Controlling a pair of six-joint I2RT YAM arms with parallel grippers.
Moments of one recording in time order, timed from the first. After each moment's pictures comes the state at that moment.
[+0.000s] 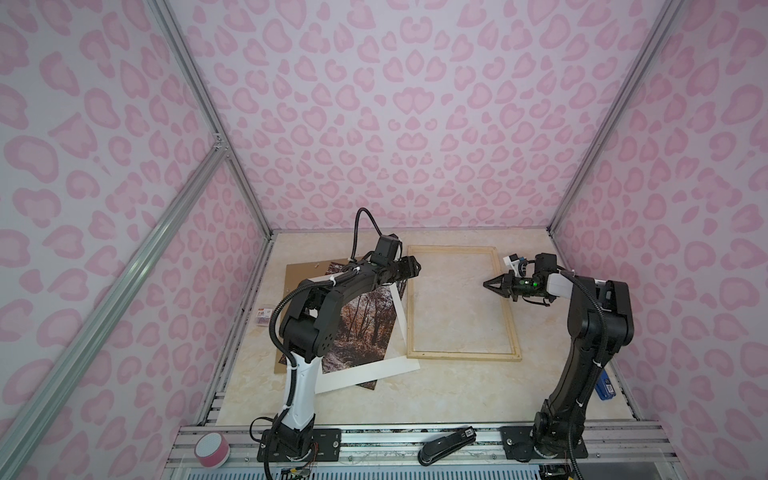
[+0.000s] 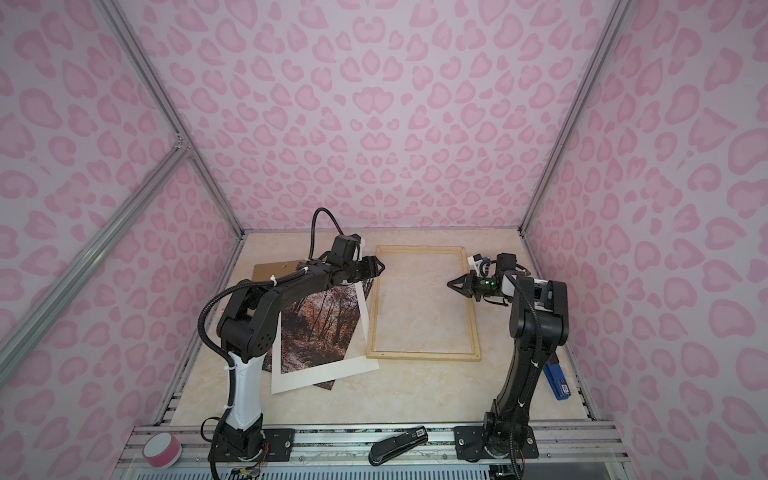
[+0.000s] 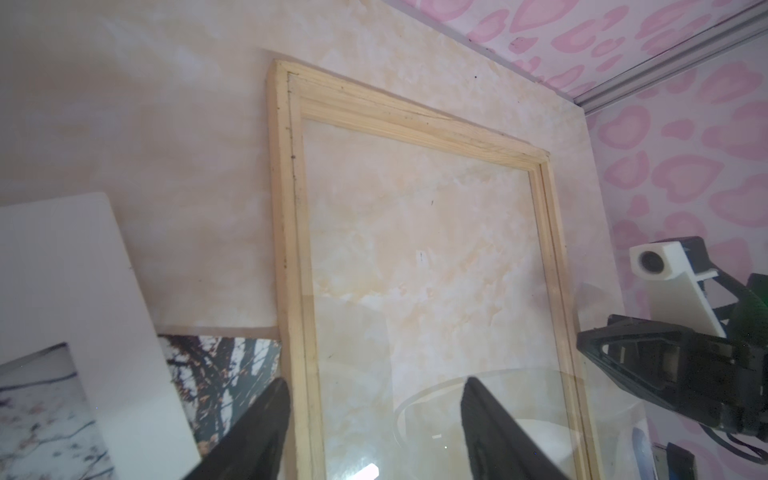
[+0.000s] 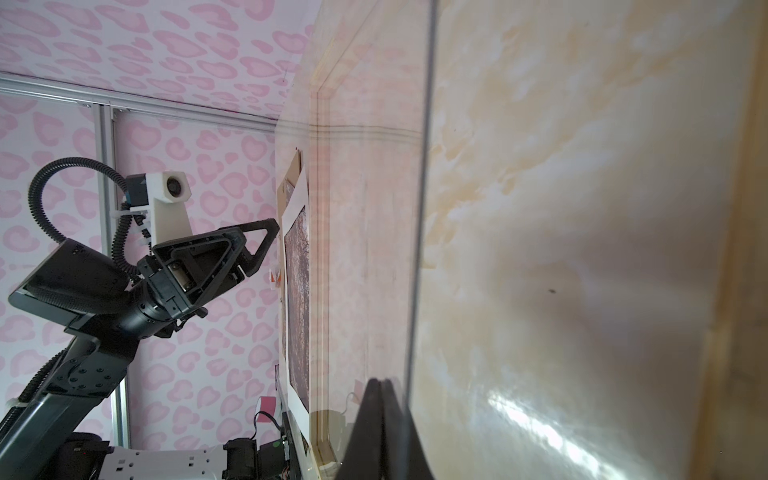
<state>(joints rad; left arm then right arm) -0.49 2.11 1.52 -0.14 0.25 -0.62 -0.20 2.08 1.24 -0.29 -1.08 0.28</state>
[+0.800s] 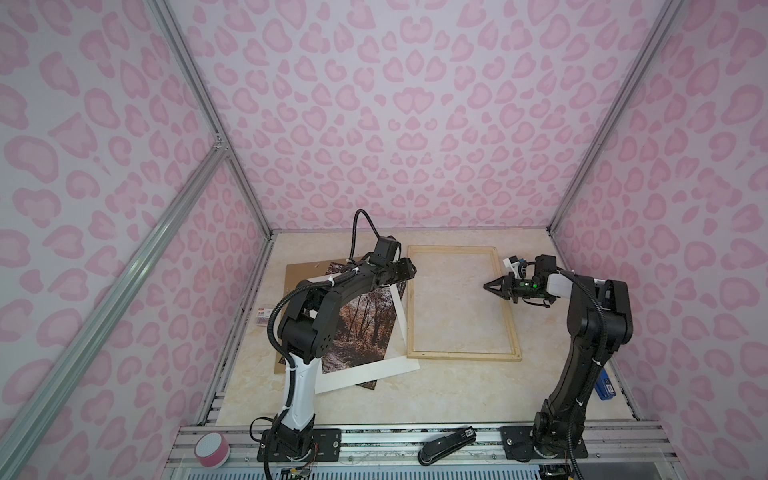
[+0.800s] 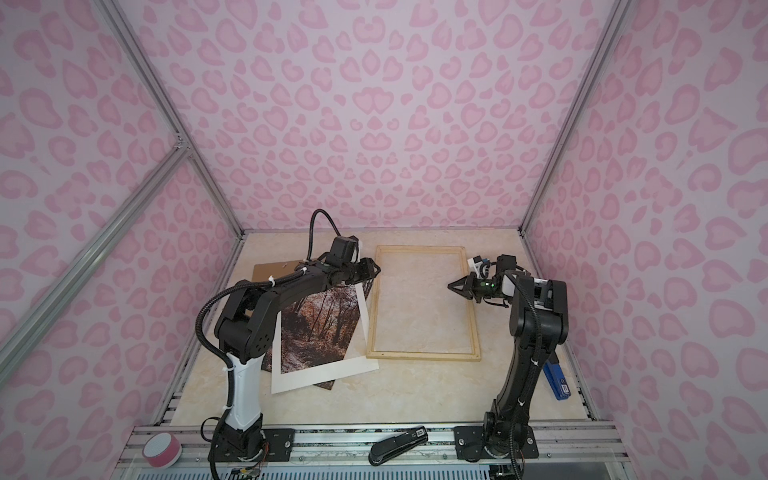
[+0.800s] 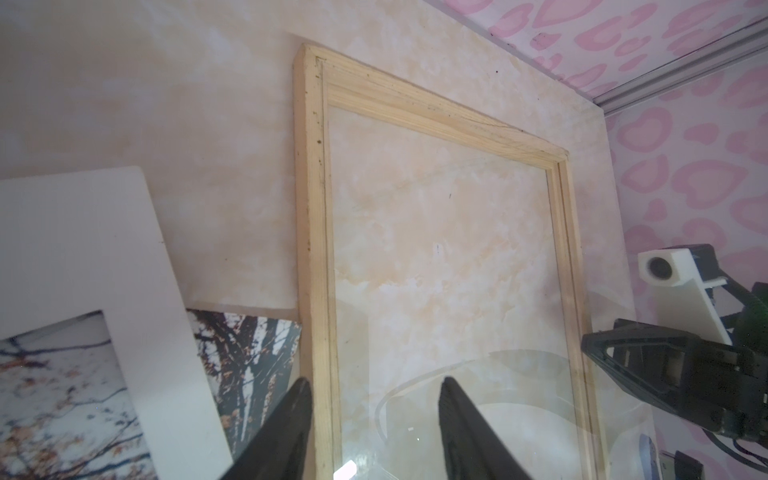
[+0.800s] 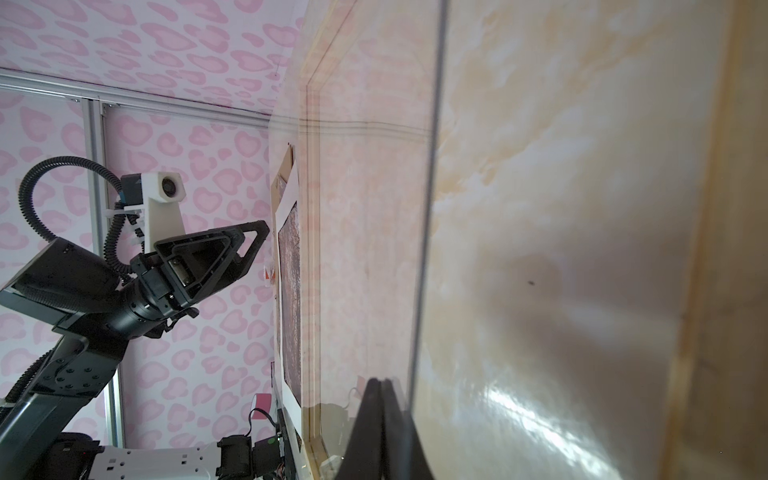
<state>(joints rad) -0.49 2.10 1.51 -0.16 0.24 -0.64 -0.21 2.09 1.24 -0.31 -1.08 0.24</state>
